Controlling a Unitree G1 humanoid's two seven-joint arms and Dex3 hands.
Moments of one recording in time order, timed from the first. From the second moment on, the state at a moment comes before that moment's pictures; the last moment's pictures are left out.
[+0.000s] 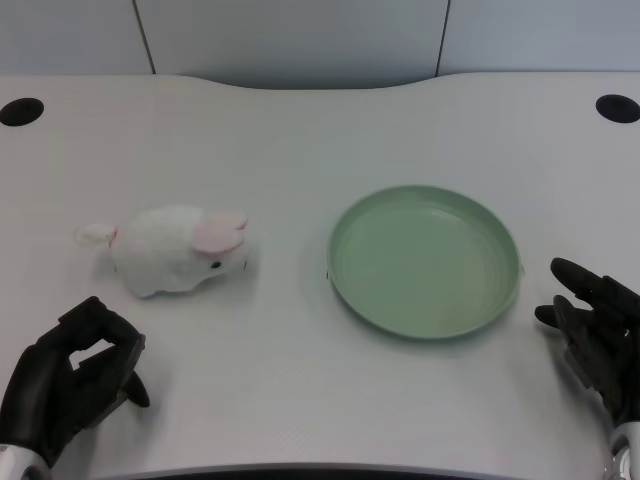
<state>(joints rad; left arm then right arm) -0.09 0.16 0.20 0.60 -0.20 -0.39 -0.36 -0.39 -0.03 -0.21 1.25 -0.01 -0.93 -0.10</state>
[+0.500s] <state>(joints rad) -0.09 0.16 0.20 0.59 -0.20 -0.38 -0.36 -0.38 -0.04 -0.22 1.24 0.00 -0.93 -0.05</state>
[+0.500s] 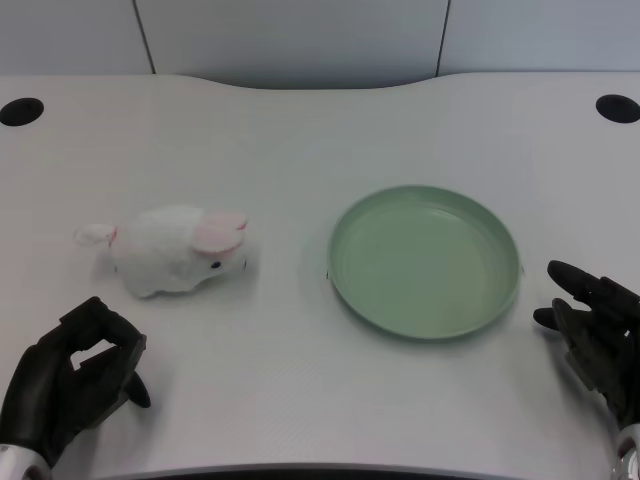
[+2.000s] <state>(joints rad) -0.72 0.58 -0.27 0.54 0.66 -0.38 -0.33 -0.38 -0.03 -0.20 1.22 -0.02 -0.92 -0.09</state>
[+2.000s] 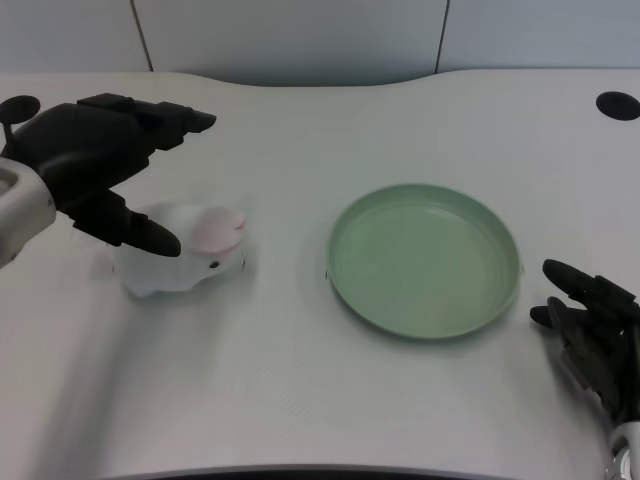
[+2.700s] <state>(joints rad) -0.97 0.35 -0.53 1.25 0.75 -0.31 -0.19 -0.35 -0.02 -0.19 1.21 -0.02 -0.96 -0.13</state>
